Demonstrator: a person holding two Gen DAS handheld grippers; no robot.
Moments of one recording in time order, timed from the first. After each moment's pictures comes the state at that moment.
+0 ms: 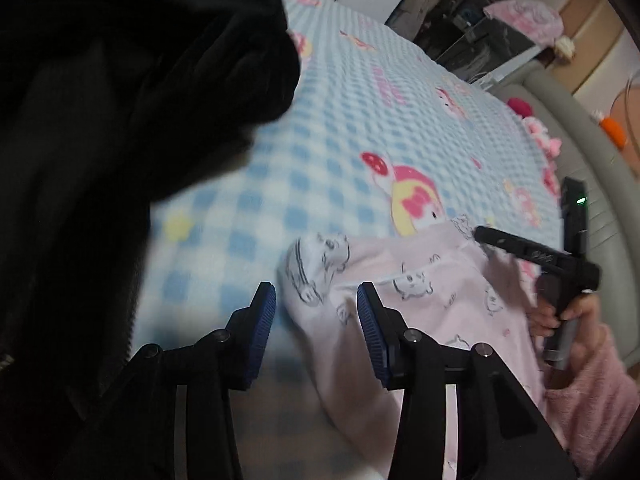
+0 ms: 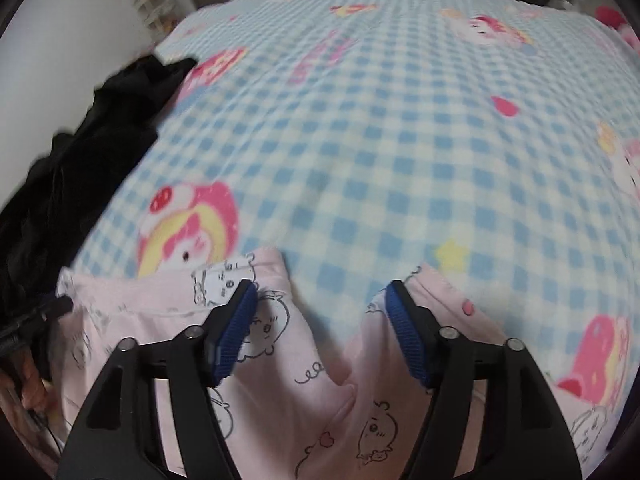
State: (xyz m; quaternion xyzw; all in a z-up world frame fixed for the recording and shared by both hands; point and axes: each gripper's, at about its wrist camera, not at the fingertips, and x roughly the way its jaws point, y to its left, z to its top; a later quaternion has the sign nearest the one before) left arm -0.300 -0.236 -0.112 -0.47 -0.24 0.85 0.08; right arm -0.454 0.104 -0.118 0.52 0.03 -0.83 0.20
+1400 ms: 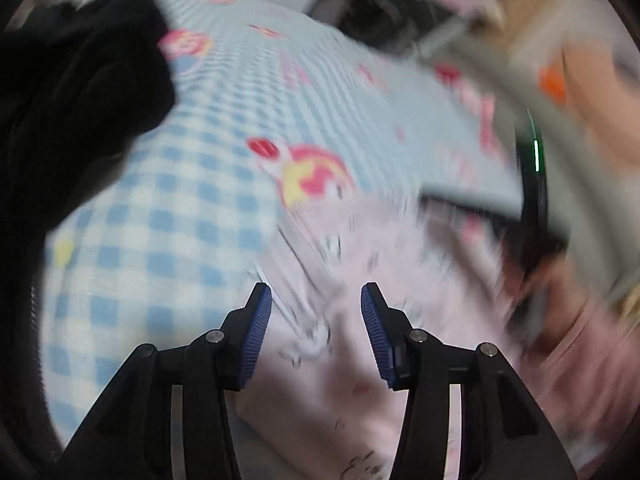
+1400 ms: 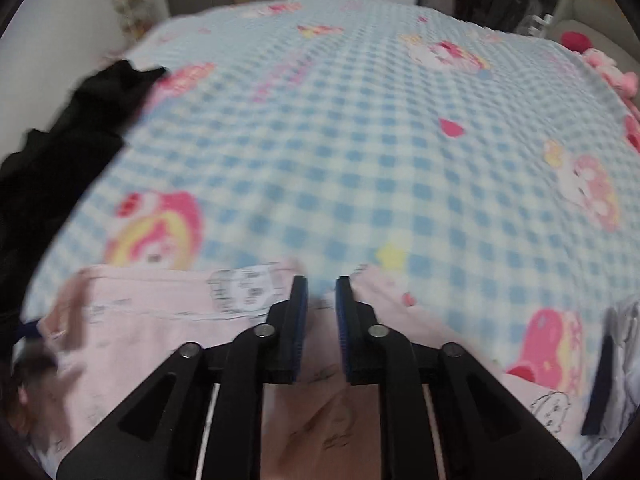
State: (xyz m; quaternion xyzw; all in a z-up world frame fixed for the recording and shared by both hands) left arm -0.322 -0.198 -0.098 -0.42 -0.25 0.85 0.18; right arm -0.439 0.116 -0.096 0.48 0.07 -0.86 0.14
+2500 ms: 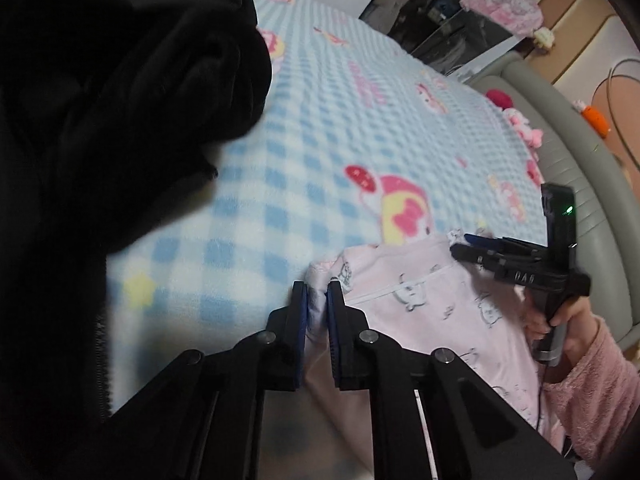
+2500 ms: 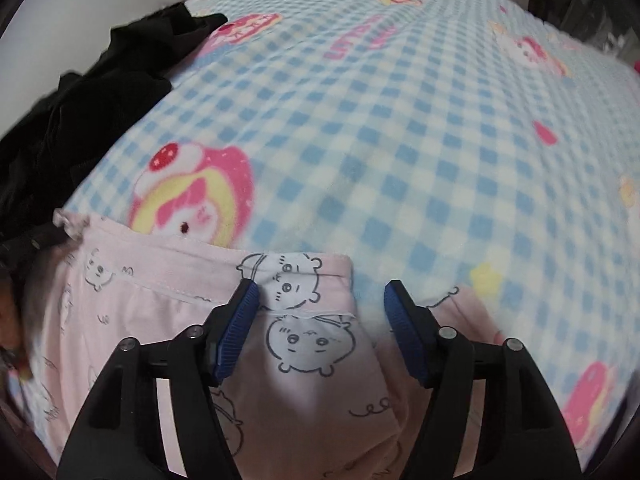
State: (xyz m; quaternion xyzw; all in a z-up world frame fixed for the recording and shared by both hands) left arm -0.351 -0.220 -0.125 -0.47 -0.21 0.85 0.11; right arm -0.452 0.079 -0.133 0.53 0.07 -0.81 0.24
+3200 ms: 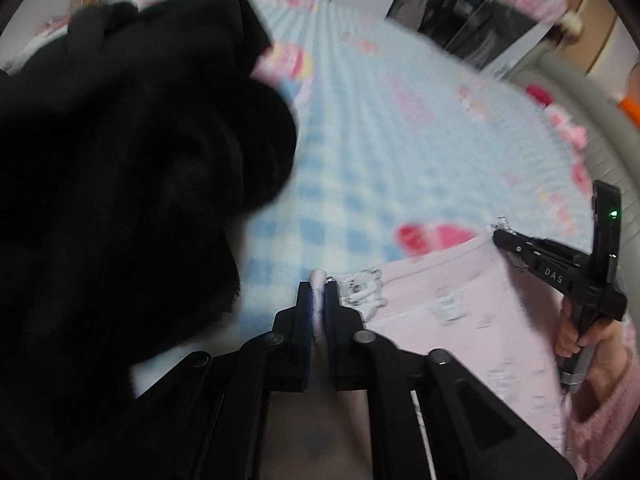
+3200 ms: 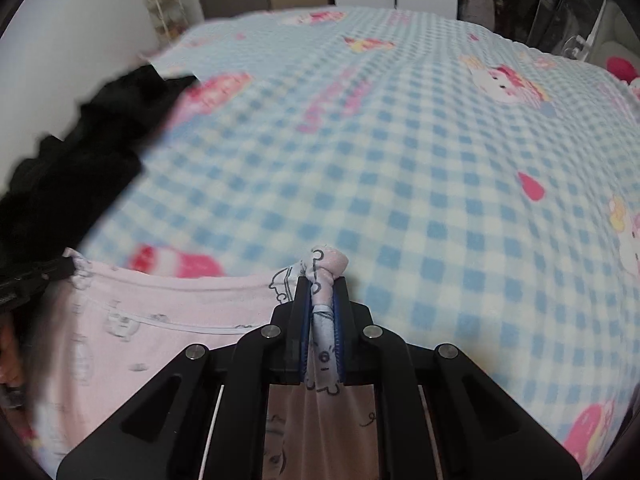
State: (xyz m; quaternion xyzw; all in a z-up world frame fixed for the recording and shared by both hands) left arm -0.422 -0.216 -0.137 -0.51 -0.14 0.85 0.05; right arm -0.501 0.059 -0.133 0.47 0.08 -0.86 0.17
